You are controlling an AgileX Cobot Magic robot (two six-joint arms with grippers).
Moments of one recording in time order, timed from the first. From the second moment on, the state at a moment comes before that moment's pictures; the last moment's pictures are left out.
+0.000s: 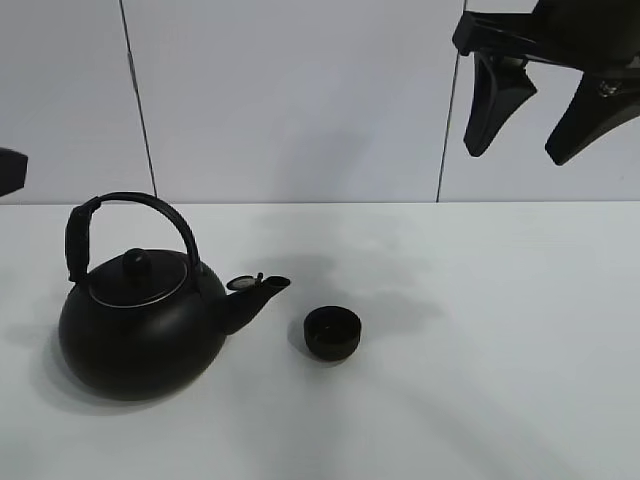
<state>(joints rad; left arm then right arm) -0.44 1.04 -0.29 -0.28 -0.36 0.40 0.26 1.60 -1.30 0.10 0.94 0.05</state>
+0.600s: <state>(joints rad) -0.44 1.34 -0.19 -0.20 -0.73 0.32 0.26 1.60 -1.30 0.10 0.92 0.05</state>
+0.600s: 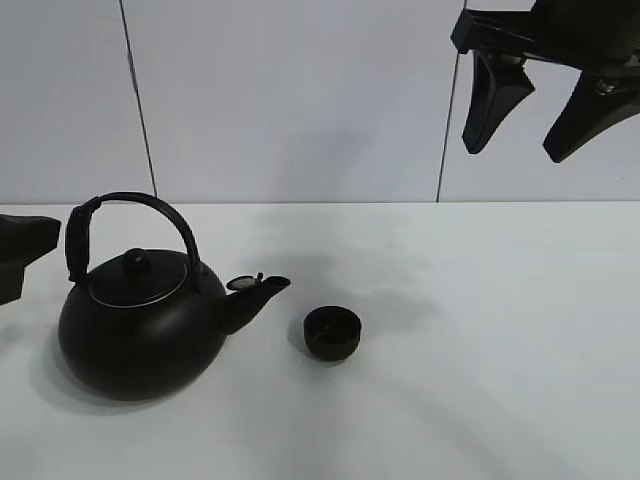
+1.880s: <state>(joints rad) -0.44 1.78 -0.34 -0.12 -1.14 0.12 0.26 1.60 -1.30 0.10 0.92 0.05</state>
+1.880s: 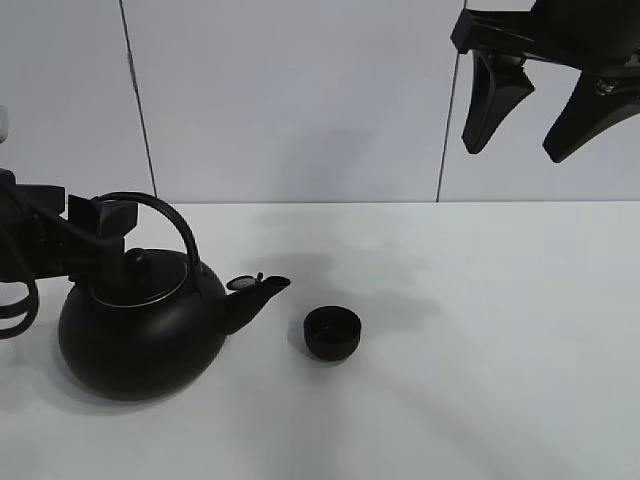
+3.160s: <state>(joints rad) -0.44 1.79 -0.34 -0.14 -1.08 0.24 0.26 1.60 -1.30 0.10 0.92 0.05</state>
